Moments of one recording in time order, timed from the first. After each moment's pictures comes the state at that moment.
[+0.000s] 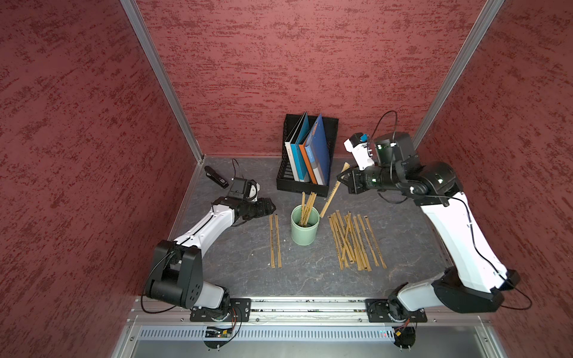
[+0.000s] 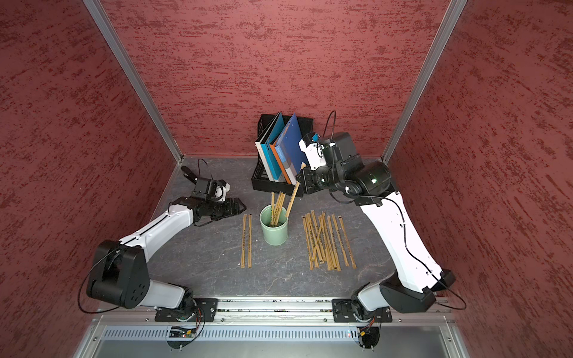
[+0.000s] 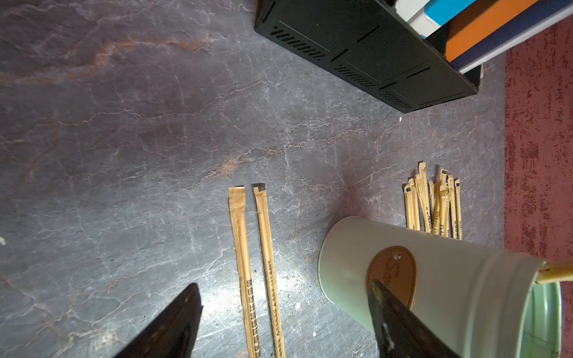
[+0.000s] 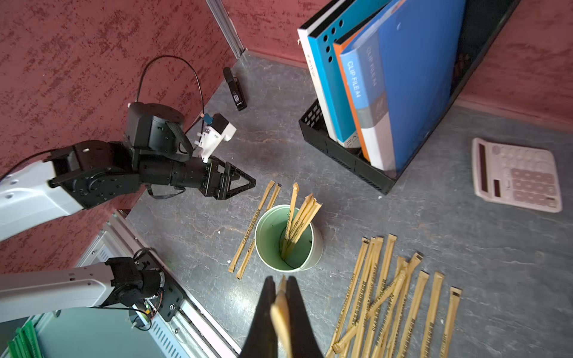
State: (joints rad) left arm -0.22 1.44 0.96 -0.50 0.35 -0.42; right arm 0.57 1.47 2.10 -1.30 -0.16 0.22
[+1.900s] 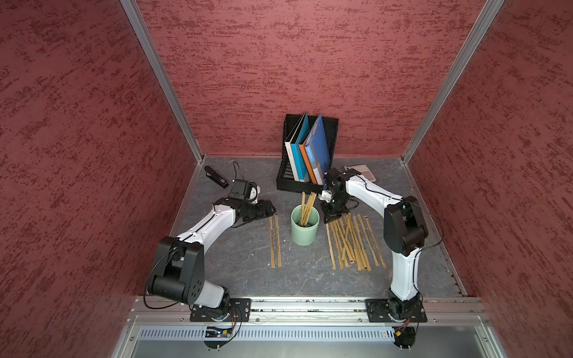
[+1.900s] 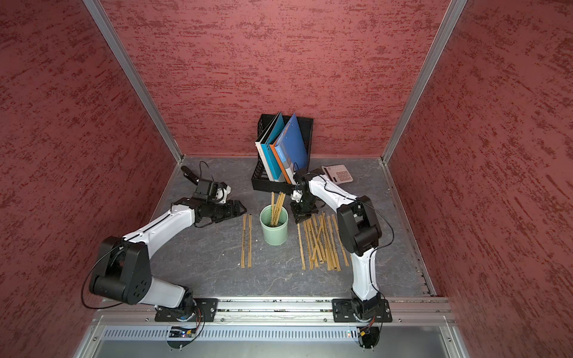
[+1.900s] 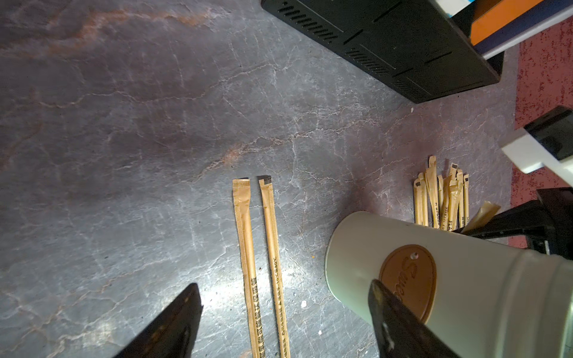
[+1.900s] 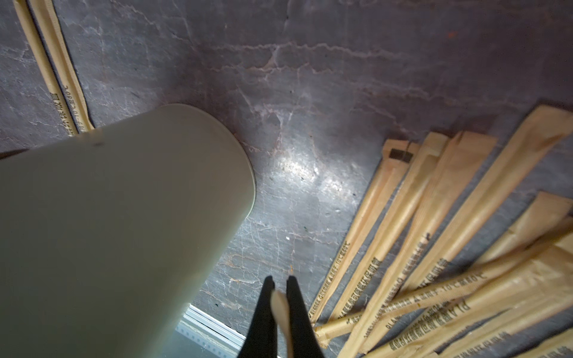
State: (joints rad) left arm -0.22 1.47 0.95 -0.49 0.36 -0.42; right arm 0.44 2.03 1.64 -1.19 -0.35 0.14
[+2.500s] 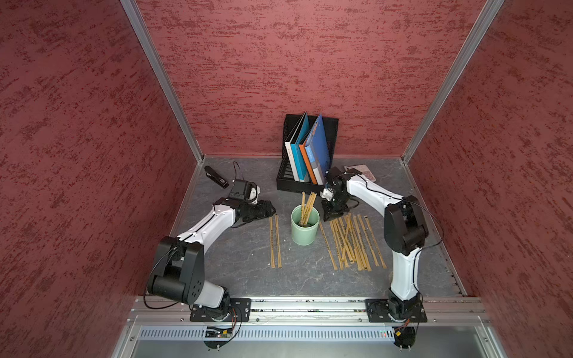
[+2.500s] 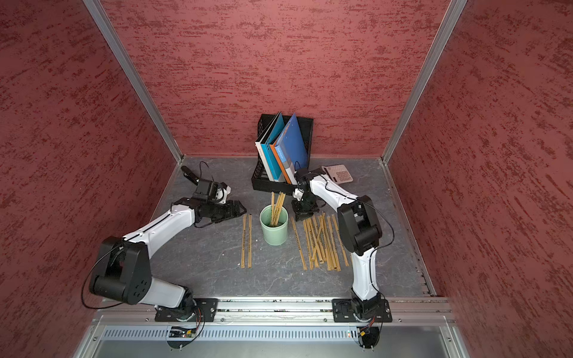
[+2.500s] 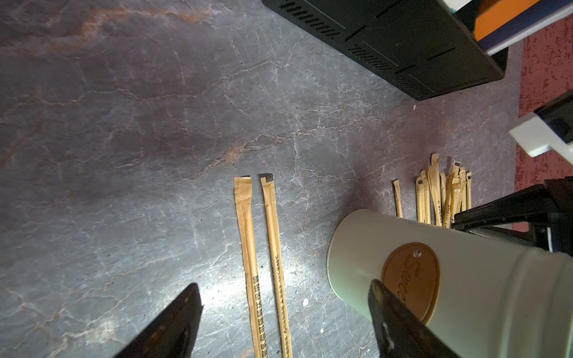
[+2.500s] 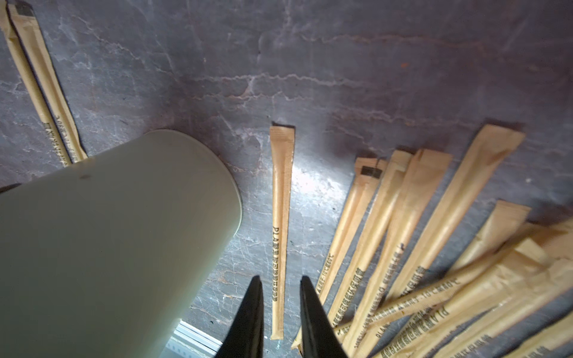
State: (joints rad) left arm -0.22 1.47 0.95 -0.50 0.36 -0.41; right arm 0.43 2.03 1.63 -1.15 -0.30 0.17
